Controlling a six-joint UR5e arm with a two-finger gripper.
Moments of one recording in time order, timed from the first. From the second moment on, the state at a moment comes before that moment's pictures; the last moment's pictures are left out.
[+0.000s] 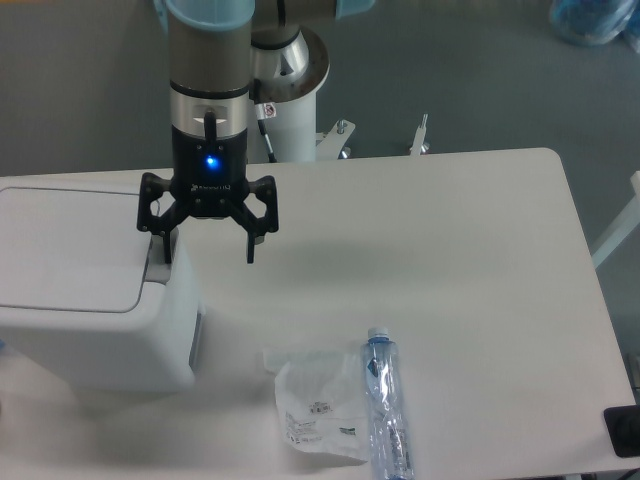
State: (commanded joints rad) arm 2.24 -1.64 -1.66 -0.94 1.36 0.08
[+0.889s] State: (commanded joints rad) arm 2.33 -1.63 -1.55 -0.94 1.31 0.09
